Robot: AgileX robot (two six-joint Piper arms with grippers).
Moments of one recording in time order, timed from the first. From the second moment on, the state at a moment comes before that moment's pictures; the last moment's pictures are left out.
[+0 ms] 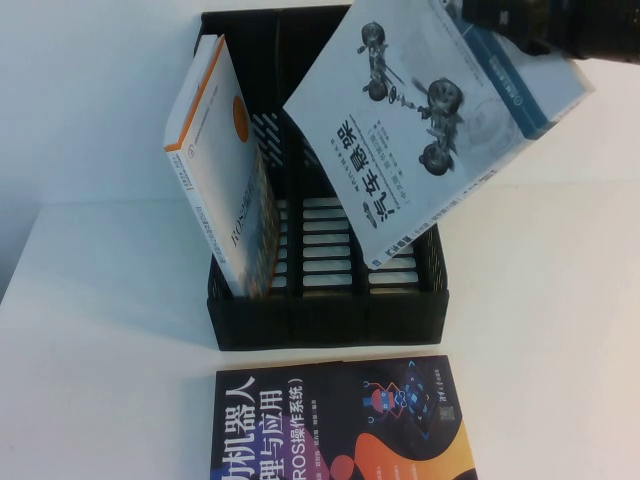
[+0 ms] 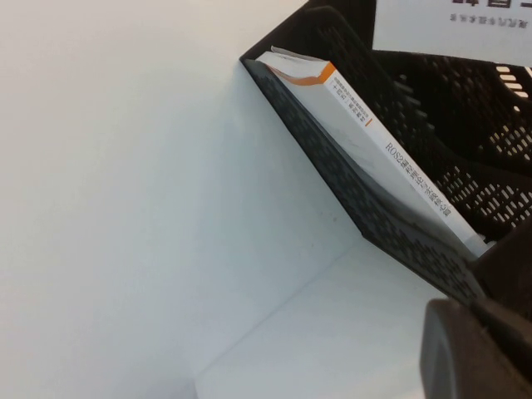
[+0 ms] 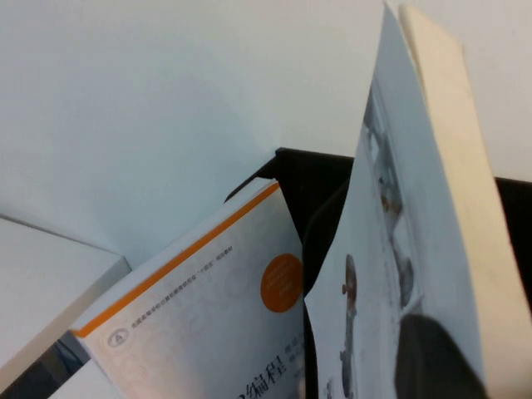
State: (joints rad) right arm 0.27 1.50 -1.36 1.26 0.47 -1.06; left arm -0.49 0.19 -0.23 0.61 0.25 -0.11
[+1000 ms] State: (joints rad) right arm 0.28 1.53 -1.36 1.44 0.30 -0.99; left arm -0.49 0.19 -0.23 0.62 0.25 -0.12
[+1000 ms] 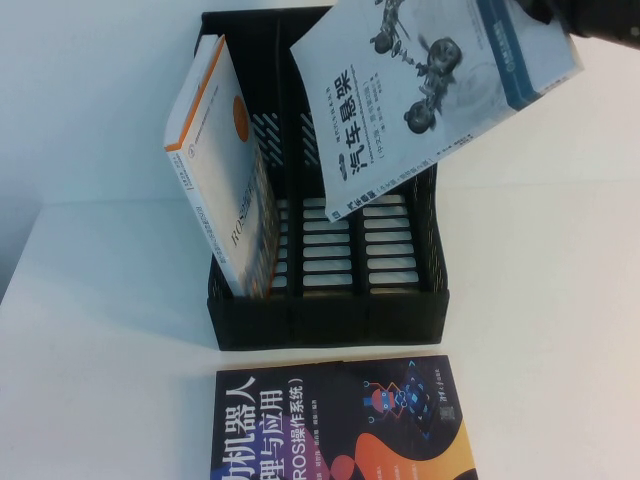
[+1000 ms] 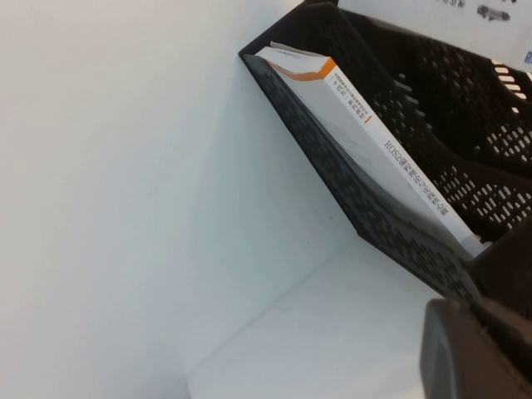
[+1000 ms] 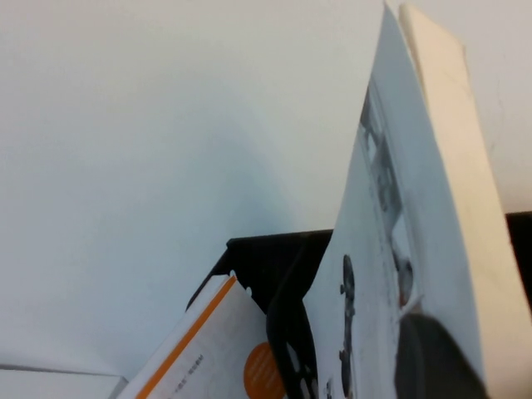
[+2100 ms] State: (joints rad) right arm 0.43 1.72 -1.36 1.50 0.12 -1.12; left arm -0.49 0.19 -0.23 0.62 0.25 -0.12
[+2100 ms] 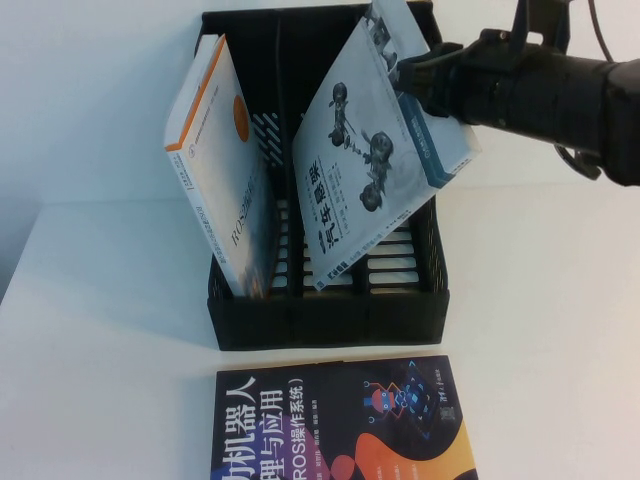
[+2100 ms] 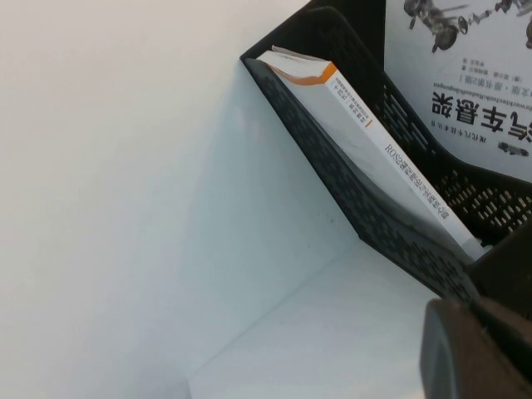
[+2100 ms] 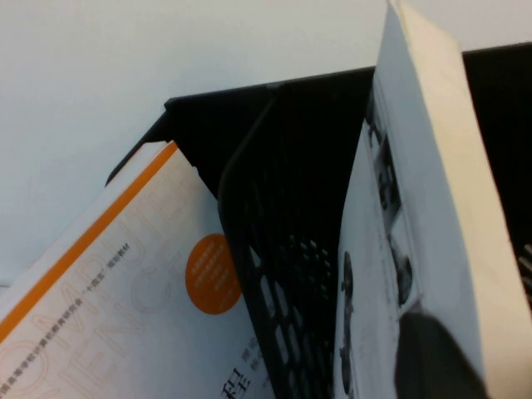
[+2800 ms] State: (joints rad) right arm 0.43 1.72 -1.36 1.56 0.11 -1.12; left arm -0.49 0.19 -0.23 0.62 0.25 -0.14
